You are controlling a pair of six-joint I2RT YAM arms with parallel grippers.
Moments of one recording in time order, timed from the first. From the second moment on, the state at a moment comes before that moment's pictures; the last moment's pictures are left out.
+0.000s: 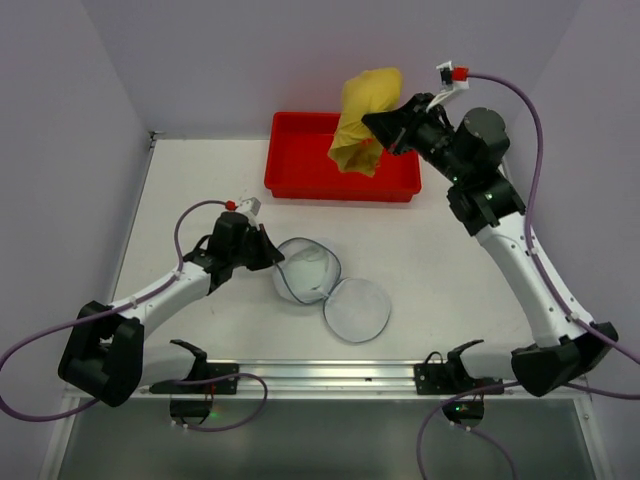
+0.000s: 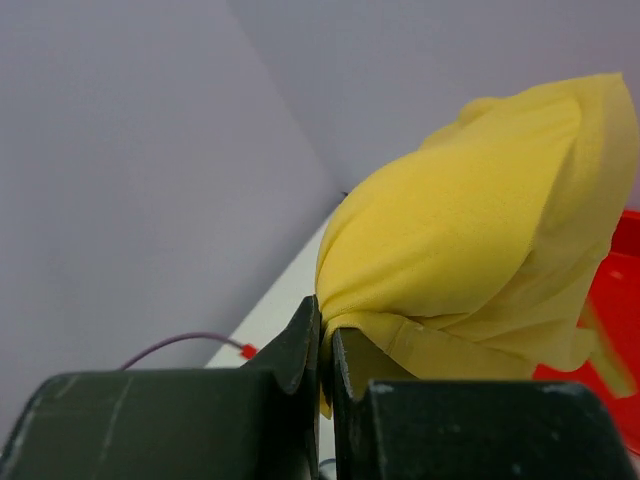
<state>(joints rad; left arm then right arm) -0.42 1.25 0.63 -0.08 0.21 -0.64 0.43 1.28 1.51 -0.08 -0.32 0.52</state>
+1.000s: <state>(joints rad) -0.42 1.25 0.59 -0.09 0.22 -0.64 0.21 2.24 1.83 -0.19 -0.24 0.55</state>
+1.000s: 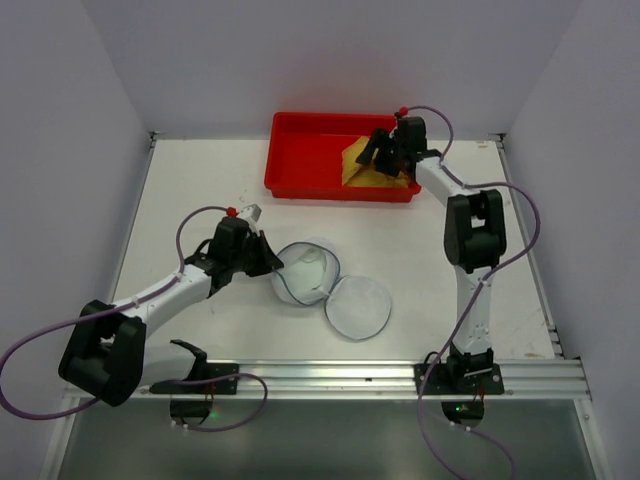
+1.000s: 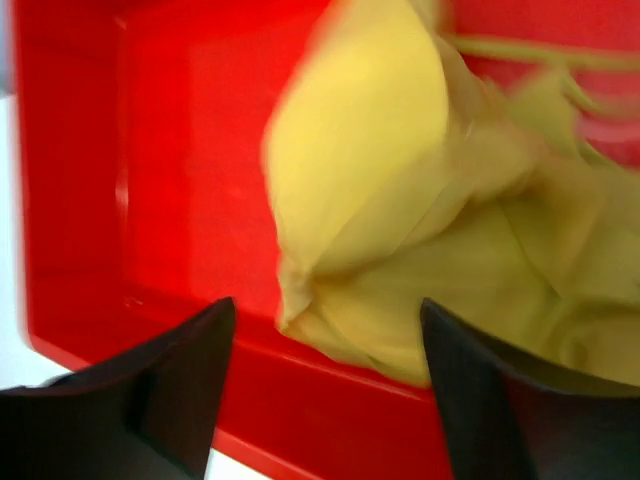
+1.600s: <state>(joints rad) -0.42 1.26 0.60 -0.09 0.22 -0.64 0.71 1.37 1.16 -0.22 -0.24 0.44</state>
